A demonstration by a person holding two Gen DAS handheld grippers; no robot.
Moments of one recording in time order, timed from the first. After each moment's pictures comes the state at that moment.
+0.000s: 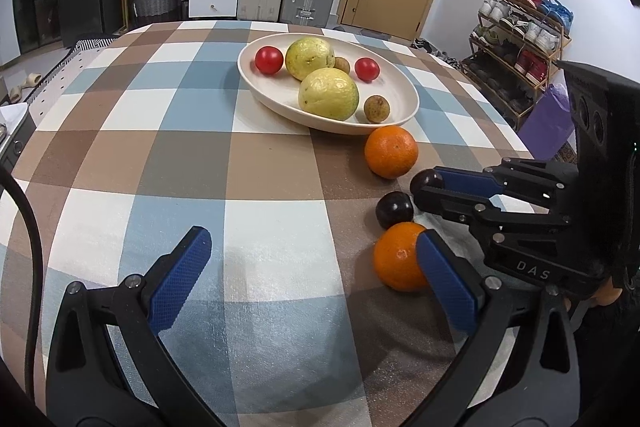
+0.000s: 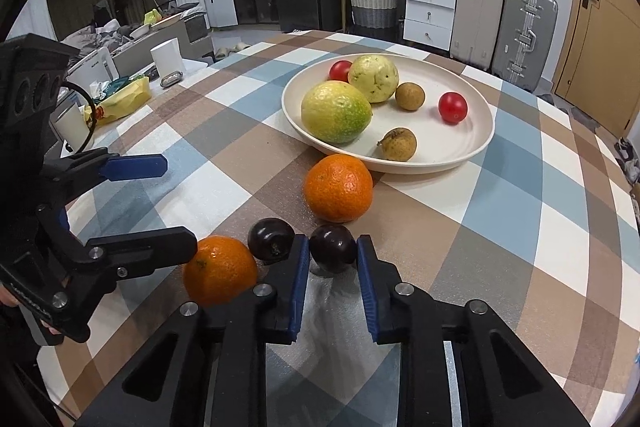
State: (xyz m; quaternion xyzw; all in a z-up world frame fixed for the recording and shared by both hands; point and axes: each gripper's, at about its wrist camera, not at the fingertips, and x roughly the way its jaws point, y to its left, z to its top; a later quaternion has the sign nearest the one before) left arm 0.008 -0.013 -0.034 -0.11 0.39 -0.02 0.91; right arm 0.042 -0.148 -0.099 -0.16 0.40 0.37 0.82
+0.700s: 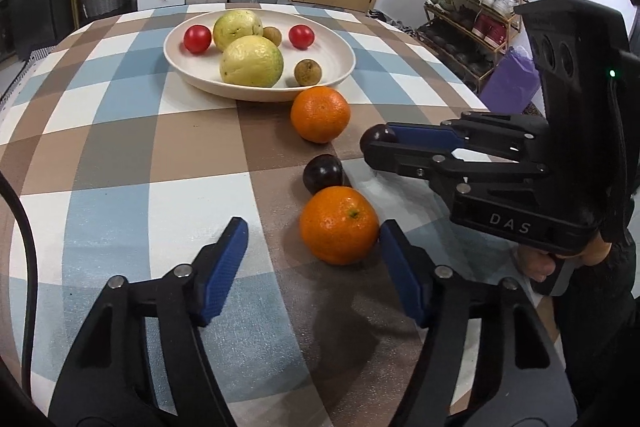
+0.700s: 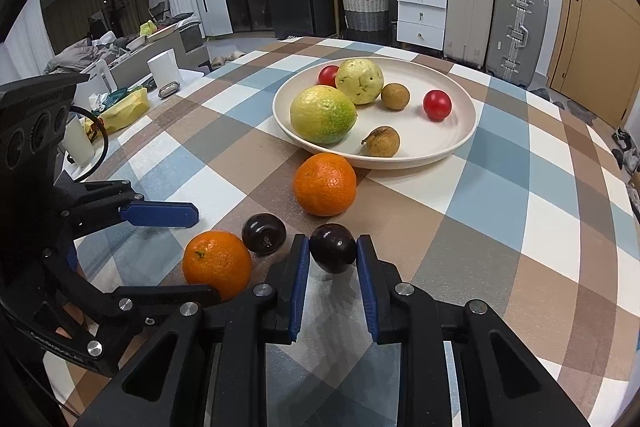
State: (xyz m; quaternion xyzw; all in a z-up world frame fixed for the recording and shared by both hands) left arm 0.008 -0.044 -0.042 -0.09 0.42 -0.11 0.89; right arm 0.041 -0.162 -0.094 -0.14 0.40 0.37 0.83
